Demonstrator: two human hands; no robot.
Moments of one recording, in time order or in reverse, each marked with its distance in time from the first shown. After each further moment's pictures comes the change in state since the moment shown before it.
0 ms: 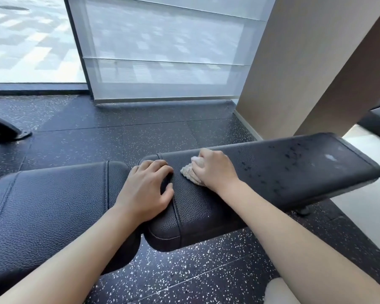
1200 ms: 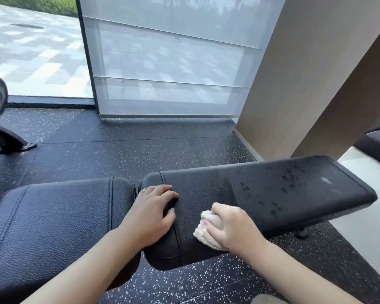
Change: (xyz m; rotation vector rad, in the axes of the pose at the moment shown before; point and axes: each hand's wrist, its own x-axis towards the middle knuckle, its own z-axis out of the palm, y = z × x) left_hand -0.010 0.009 -0.002 -0.149 -0.116 -0.061; right_hand -0.100 0.024 -0.027 0.079 -0.116 -0.139
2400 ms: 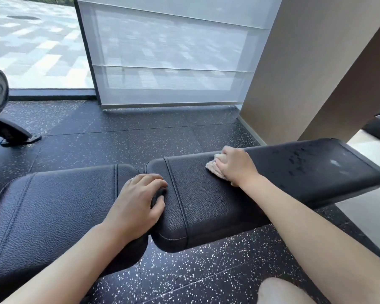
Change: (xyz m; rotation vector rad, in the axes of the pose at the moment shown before) left_hand -0.030 -0.019 -0.023 0.060 0.083 0.043; right_hand 0.119 0.042 -0.001 -0.096 0.125 0.211
